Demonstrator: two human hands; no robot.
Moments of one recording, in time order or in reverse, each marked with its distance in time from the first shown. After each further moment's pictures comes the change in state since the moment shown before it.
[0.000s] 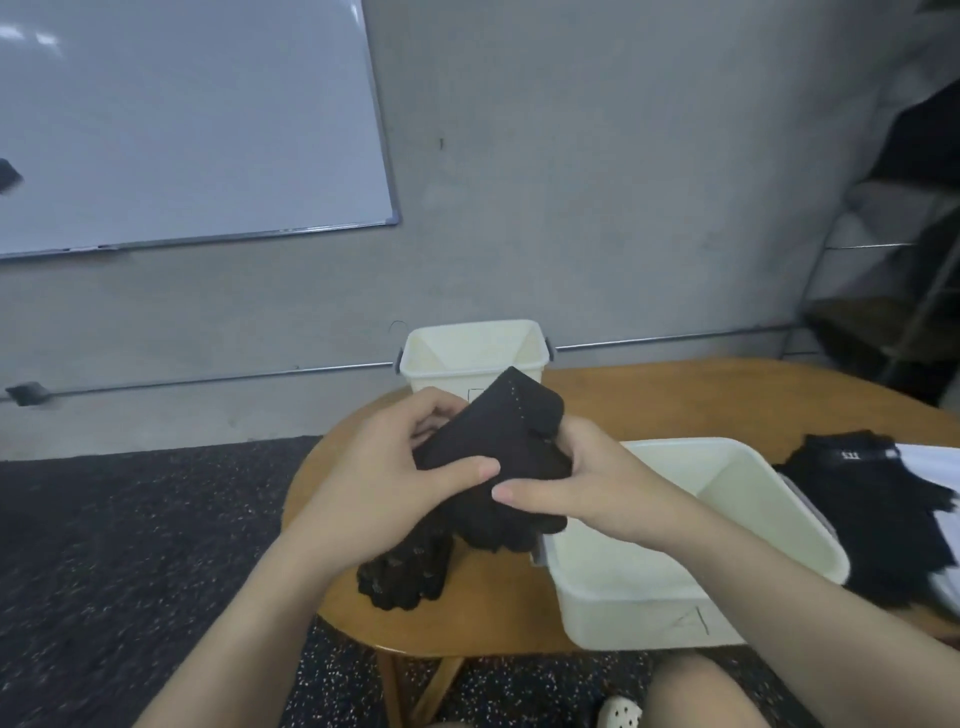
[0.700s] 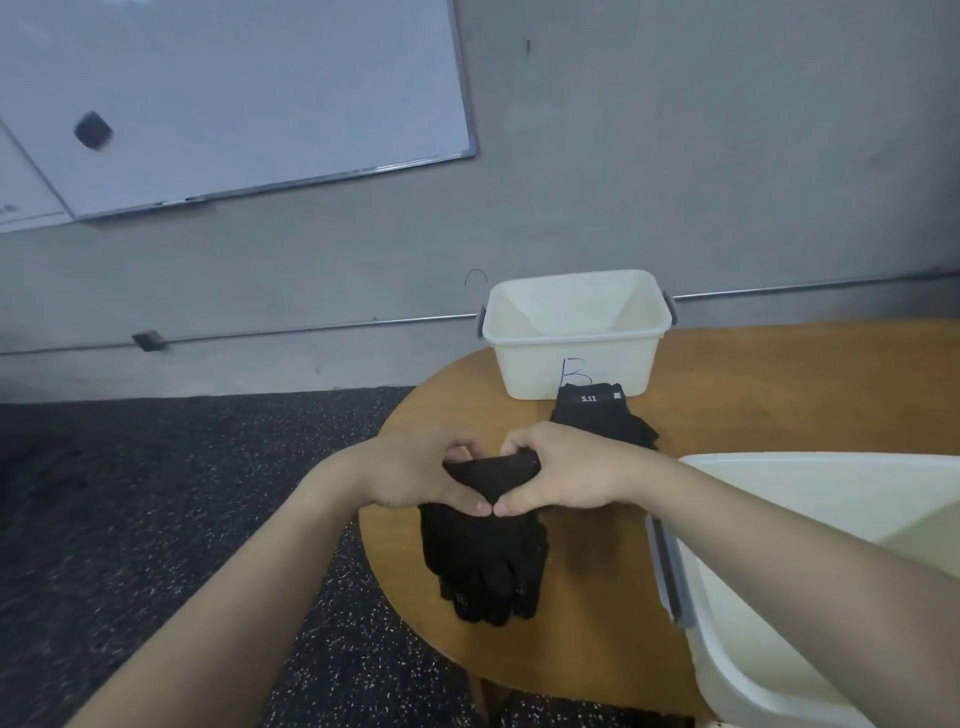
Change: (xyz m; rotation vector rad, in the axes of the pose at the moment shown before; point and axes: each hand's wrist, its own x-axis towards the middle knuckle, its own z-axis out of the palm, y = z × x) left_hand 0.089 -0.142 -0.067 0.349 -0.543 -0.494; right_hand 0.167 0.089 0.047 -0.429 -0.405 0.252
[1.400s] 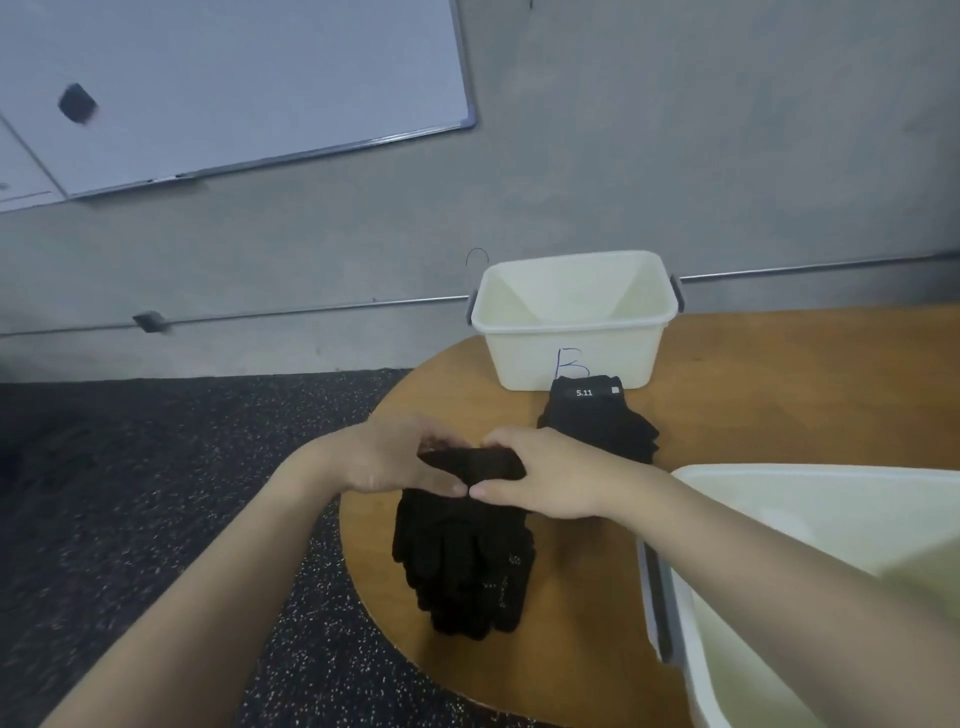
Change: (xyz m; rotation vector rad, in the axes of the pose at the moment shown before) left_hand 0.043 -0.021 -0.009 0.071 -0.006 -0.011; right_hand 0.026 0.033 0.004 -0.076 0.031 -0.025
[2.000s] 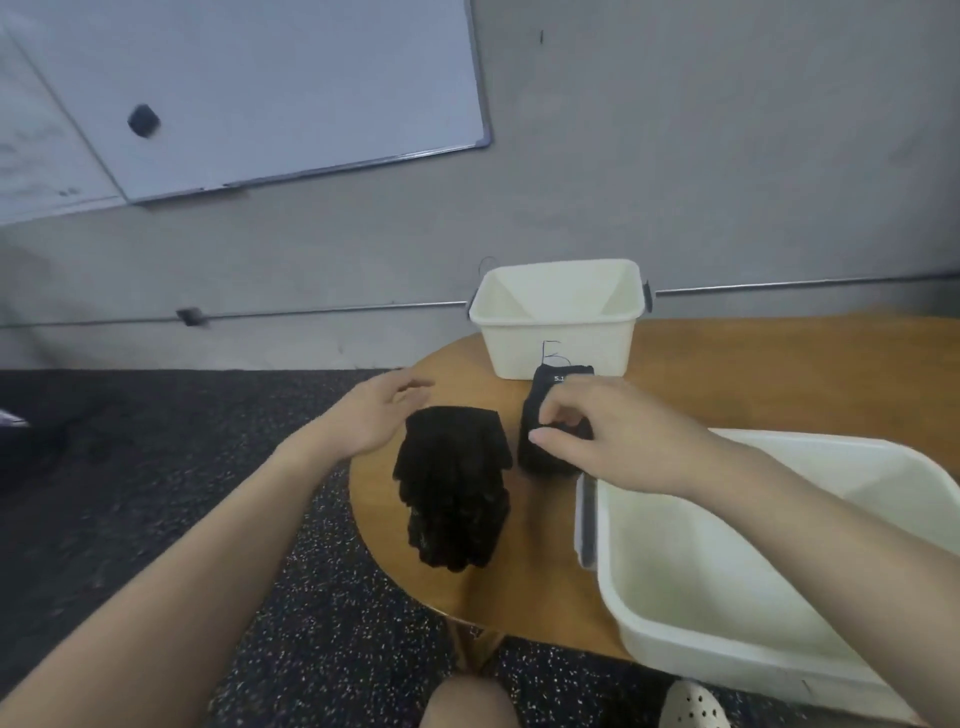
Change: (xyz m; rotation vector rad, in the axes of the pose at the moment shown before) left_hand -0.045 0.025 0.030 -0.055 0.525 -0.081; right_hand -0.130 -0.004 -0.045 -0.242 0.313 -0.151
